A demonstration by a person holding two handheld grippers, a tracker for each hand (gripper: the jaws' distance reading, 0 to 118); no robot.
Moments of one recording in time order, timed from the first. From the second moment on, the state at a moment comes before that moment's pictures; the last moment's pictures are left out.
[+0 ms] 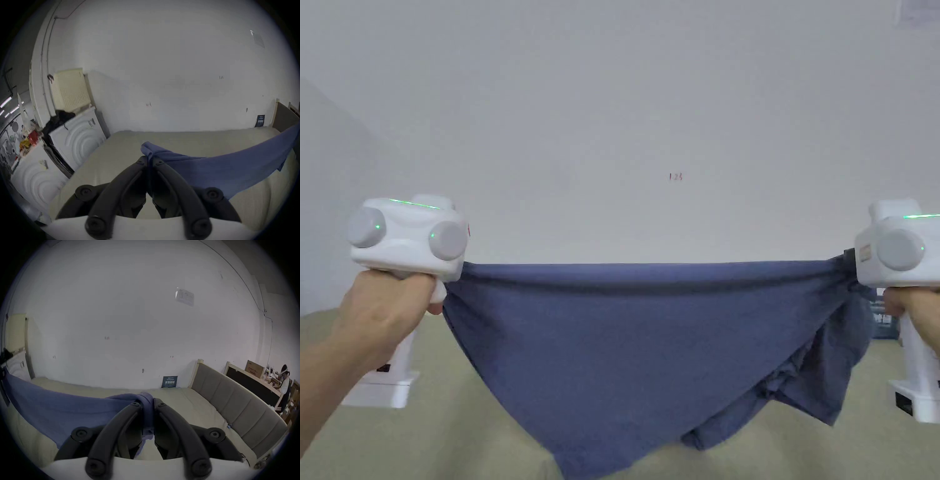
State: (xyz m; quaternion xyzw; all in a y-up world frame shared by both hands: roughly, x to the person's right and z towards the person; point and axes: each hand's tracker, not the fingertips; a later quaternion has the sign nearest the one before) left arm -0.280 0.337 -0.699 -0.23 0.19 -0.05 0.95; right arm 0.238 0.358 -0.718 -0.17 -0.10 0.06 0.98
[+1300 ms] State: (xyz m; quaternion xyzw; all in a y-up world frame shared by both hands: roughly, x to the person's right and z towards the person) left arm -0.300 0.114 -0.261 -0.41 0.09 0.06 0.91; right arm 0.287 0.107 -0.269 -0.35 -0.01 -0.01 0.94
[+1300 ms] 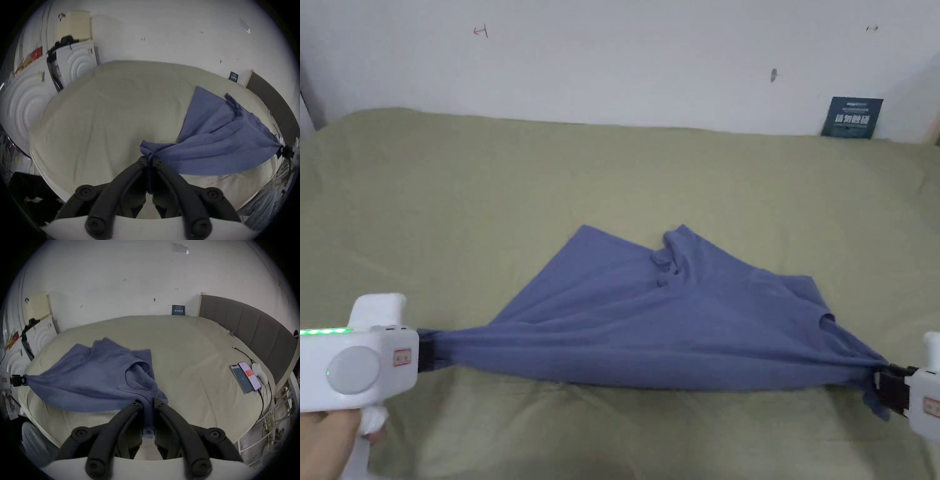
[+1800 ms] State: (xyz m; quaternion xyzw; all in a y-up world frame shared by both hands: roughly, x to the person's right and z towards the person) left arm -0.305 0.114 -0.246 -0.39 0.08 0.06 0.91; right arm 0.262 0.120 -0.278 -0.36 -0.01 0.01 0.93
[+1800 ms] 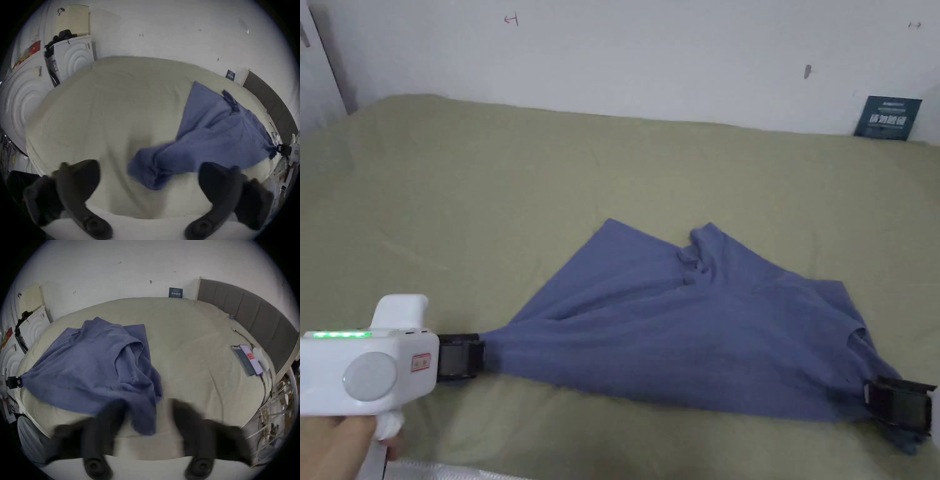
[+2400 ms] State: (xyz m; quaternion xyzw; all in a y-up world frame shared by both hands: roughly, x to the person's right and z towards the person) left arm -0.328 0.101 -0.232 -0.40 0.10 0.10 0.91; right arm 0.094 0.095 -0.252 -0.29 0.12 0.02 0.95
